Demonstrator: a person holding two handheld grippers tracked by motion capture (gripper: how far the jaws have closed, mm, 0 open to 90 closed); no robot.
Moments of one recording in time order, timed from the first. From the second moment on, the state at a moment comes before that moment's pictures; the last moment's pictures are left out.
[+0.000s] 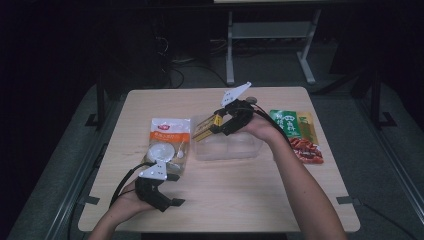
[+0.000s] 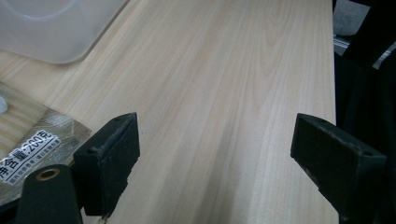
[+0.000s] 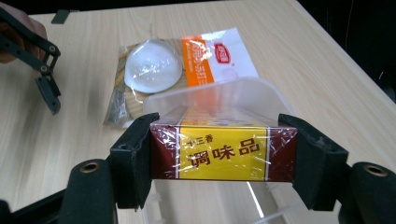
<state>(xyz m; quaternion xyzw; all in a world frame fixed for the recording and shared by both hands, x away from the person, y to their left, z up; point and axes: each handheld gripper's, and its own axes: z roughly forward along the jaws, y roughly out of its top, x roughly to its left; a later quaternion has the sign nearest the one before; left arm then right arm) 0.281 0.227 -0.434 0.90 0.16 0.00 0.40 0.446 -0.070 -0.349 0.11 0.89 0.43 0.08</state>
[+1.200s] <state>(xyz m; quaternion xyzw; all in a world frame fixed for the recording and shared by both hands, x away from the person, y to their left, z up) 0.281 0.226 -0.434 0.90 0.16 -0.01 0.41 0.466 -0.027 -0.345 0.08 0.89 0.45 0.07</state>
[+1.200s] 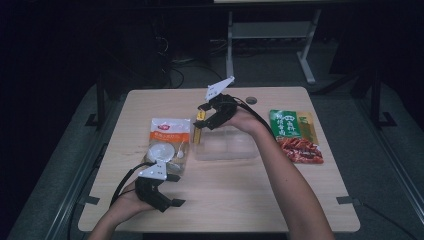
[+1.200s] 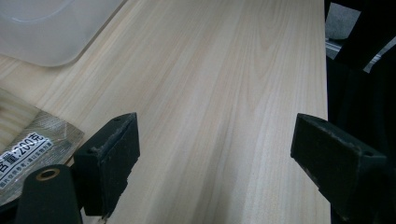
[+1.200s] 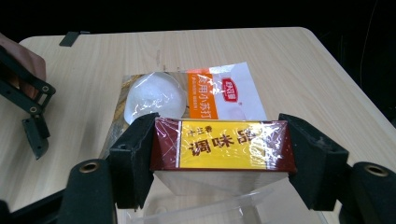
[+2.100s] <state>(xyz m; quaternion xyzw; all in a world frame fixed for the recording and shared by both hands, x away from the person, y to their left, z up) 0.282 0.227 -0.434 0.90 0.16 -0.01 0.41 0.476 -0.001 -0.376 0.07 0.91 0.41 0.06</state>
